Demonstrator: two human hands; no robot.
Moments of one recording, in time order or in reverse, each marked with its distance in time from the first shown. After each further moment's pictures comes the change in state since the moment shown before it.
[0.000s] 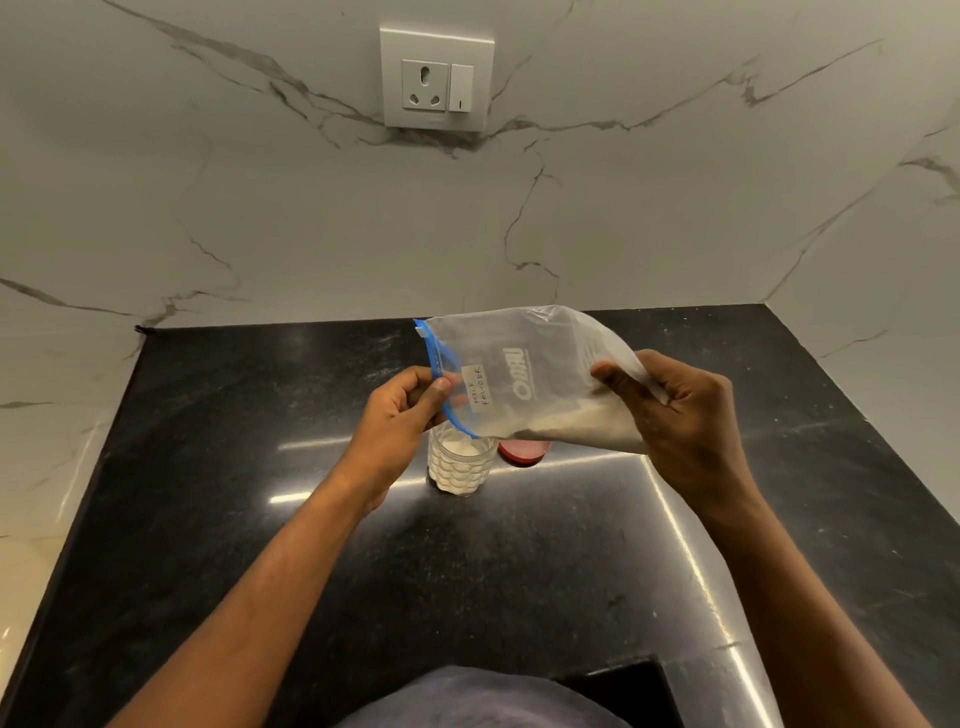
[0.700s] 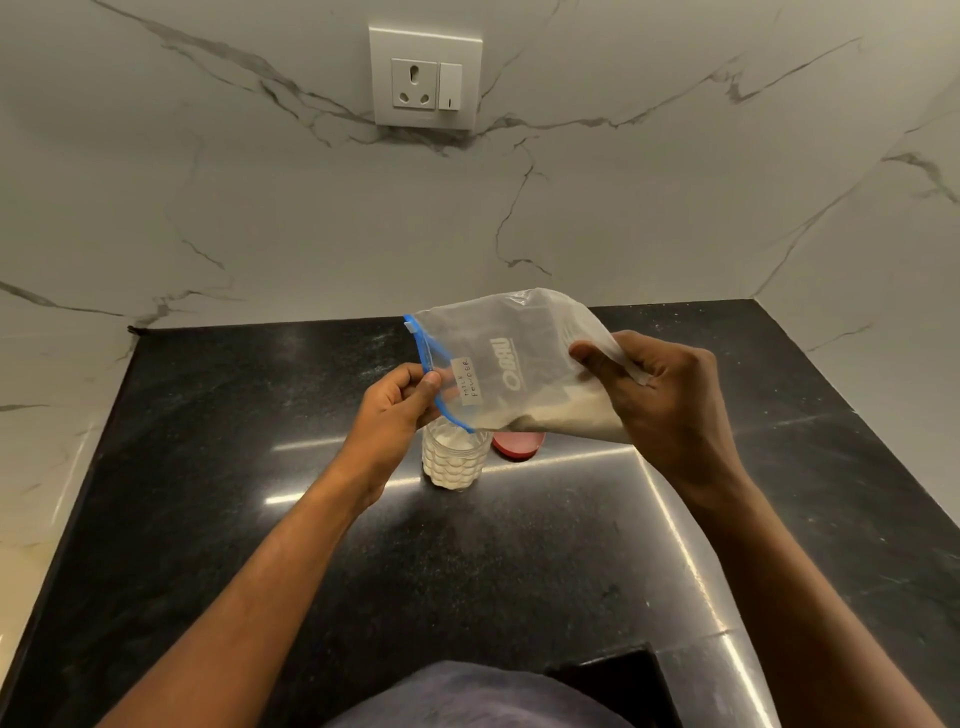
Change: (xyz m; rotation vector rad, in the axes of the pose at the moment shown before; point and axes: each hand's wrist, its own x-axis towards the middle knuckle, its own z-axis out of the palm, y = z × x) left_hand 0.000 -0.001 0.002 -0.055 -0.003 -0.038; right_hand 0.006 -0.025 -0.002 -0.181 0.024 -0.004
